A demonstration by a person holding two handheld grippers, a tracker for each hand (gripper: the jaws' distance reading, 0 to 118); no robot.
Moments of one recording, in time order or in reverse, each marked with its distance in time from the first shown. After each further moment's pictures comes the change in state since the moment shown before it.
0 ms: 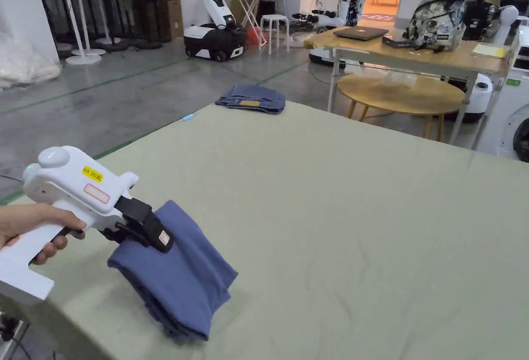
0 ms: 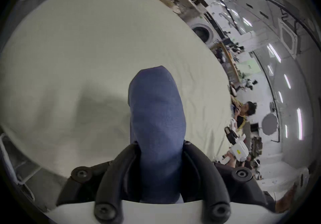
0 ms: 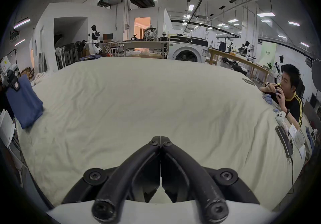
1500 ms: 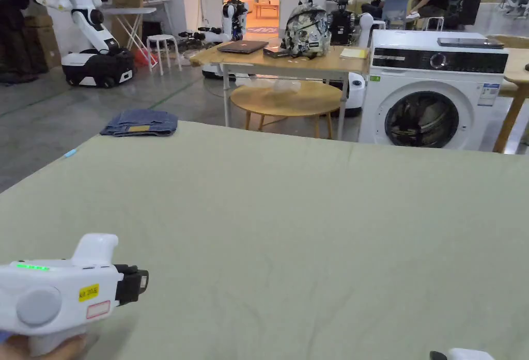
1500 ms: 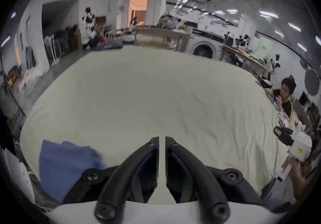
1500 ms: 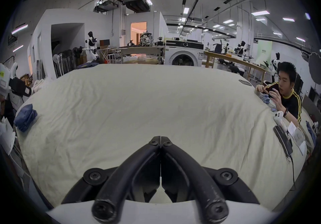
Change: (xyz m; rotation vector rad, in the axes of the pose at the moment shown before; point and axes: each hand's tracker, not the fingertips) left arm 0.154 -0.066 -0.144 0.493 0.326 -0.487; right arm 0.016 0.013 0.008 0.054 -0.016 -0.059
